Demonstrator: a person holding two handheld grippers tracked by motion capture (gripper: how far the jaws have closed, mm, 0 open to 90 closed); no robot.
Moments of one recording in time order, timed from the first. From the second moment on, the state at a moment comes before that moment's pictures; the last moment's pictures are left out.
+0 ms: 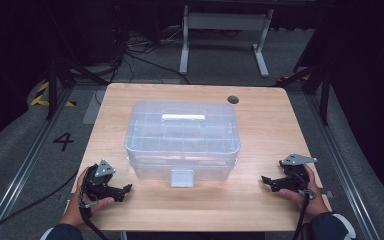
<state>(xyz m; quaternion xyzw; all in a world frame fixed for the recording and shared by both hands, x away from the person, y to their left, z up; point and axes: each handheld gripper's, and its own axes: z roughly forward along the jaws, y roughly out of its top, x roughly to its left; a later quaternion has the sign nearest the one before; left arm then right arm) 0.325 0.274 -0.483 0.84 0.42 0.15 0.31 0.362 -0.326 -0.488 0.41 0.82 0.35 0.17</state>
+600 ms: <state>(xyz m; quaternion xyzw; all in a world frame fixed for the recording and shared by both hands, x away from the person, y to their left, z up) 0.325 0.274 -0.483 0.84 0.42 0.15 0.31 0.362 -0.326 -0.487 0.41 0.83 0.35 0.17</state>
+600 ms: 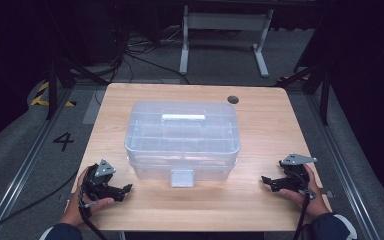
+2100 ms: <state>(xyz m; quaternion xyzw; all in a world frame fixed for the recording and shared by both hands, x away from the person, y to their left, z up) 0.325 0.274 -0.483 0.84 0.42 0.15 0.31 0.371 -0.299 -0.398 0.34 0.82 0.42 0.22</state>
